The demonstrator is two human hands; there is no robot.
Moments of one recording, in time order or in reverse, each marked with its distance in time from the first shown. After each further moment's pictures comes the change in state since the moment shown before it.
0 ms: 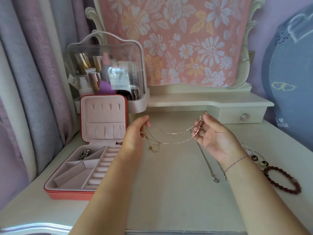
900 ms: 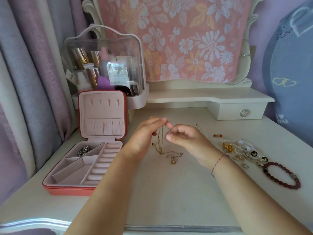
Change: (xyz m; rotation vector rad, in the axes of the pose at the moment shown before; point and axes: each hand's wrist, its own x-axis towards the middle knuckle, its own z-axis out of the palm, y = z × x) left_hand -0.016 0.004 0.009 0.229 -0.419 0.093; right_hand -0.009 0.036 0.024 -0.762 -0.243 -0.052
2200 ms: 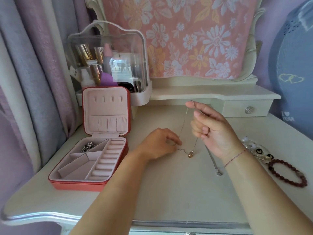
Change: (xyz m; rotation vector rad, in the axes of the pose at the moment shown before) left_hand 0.004 -0.024 0.006 0.693 -0.241 -0.019; right_hand -0.005 -0.019 -0.023 0.502 0.030 -0.166
